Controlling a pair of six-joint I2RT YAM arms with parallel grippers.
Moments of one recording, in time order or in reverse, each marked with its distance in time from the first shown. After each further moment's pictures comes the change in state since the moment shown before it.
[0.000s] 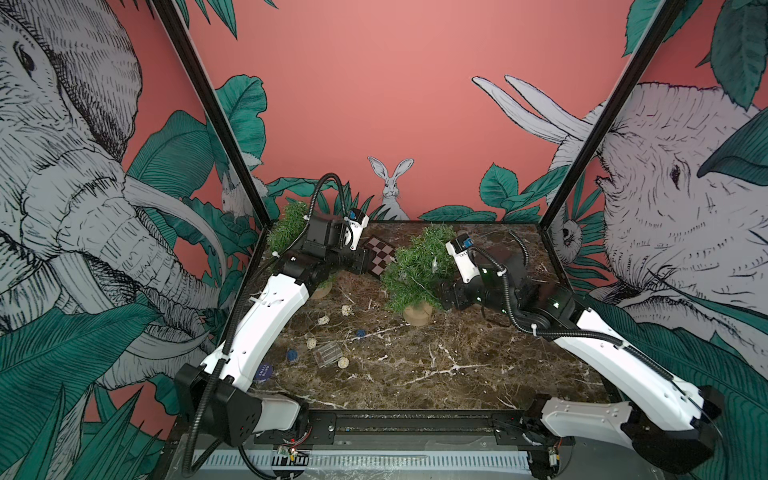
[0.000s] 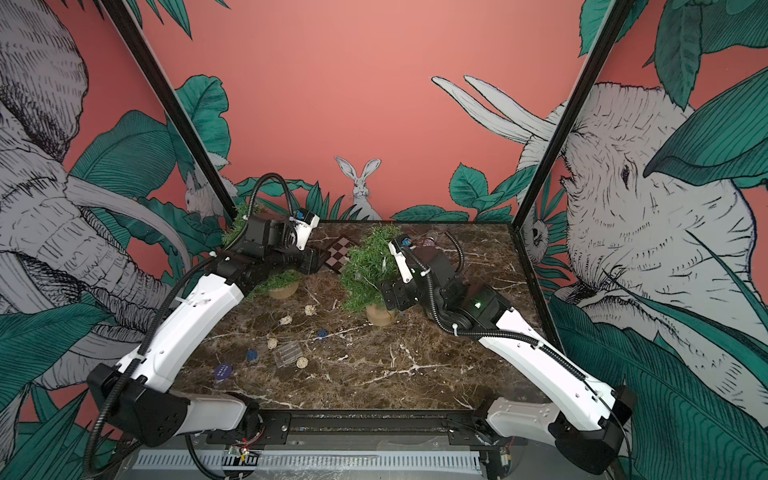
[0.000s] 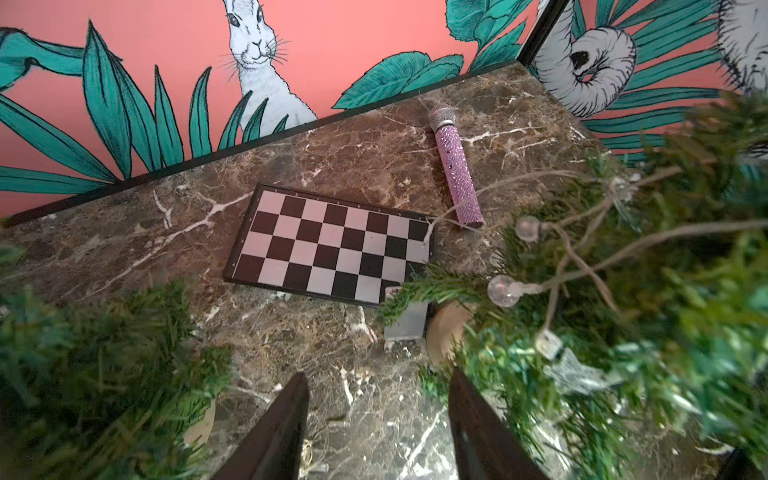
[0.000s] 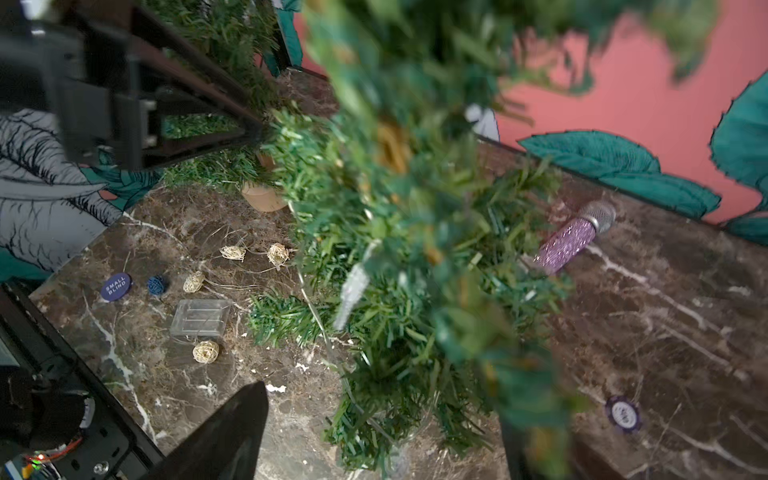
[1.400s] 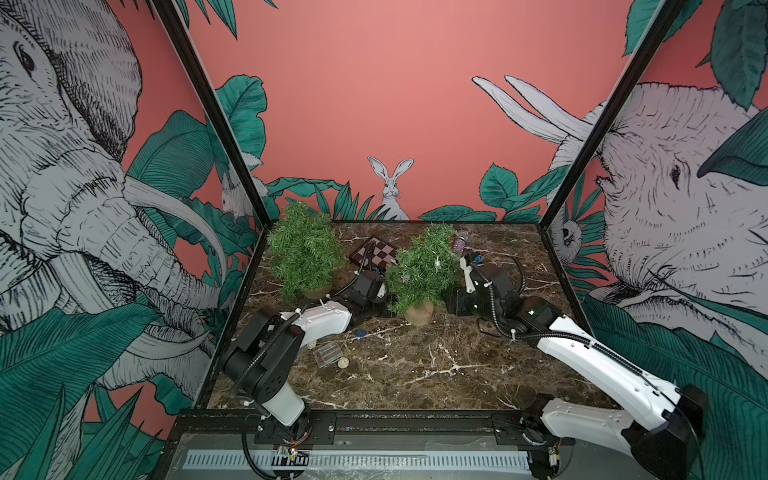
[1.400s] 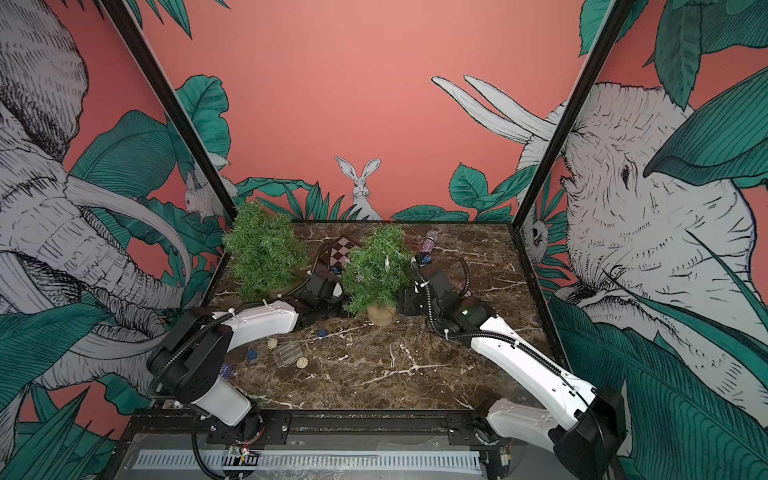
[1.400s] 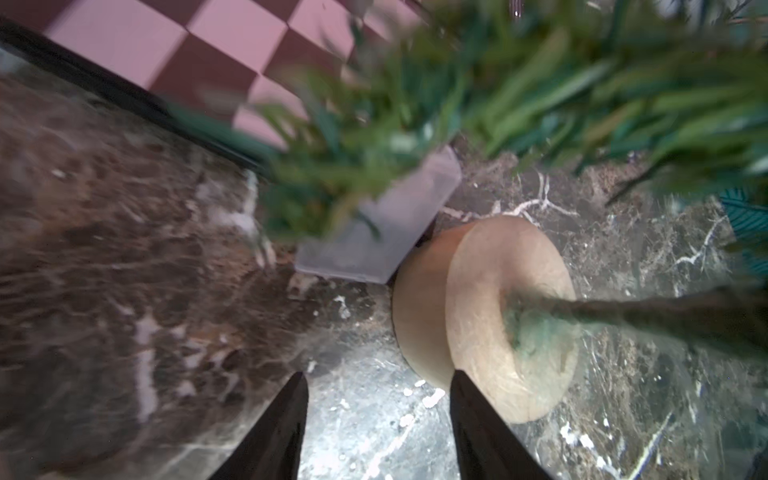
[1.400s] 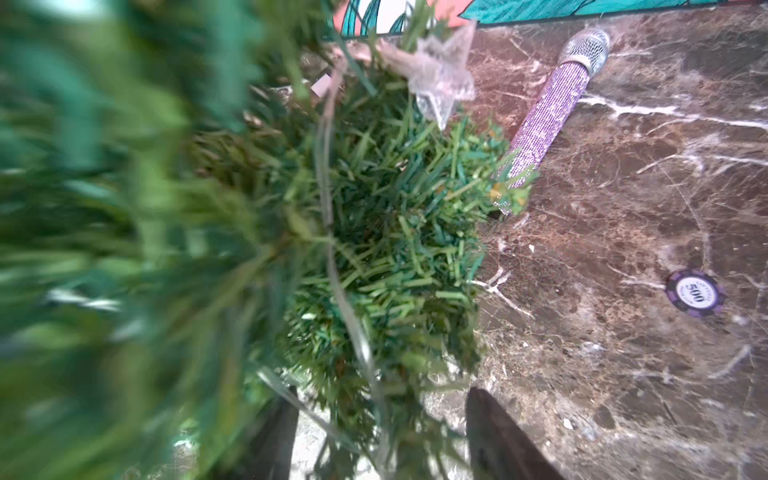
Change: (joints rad) left arm -0.200 0.312 -0.508 0.672 -0.031 -0.453; right arm -0.135 -0.020 -0.327 0.213 -0.058 0.297
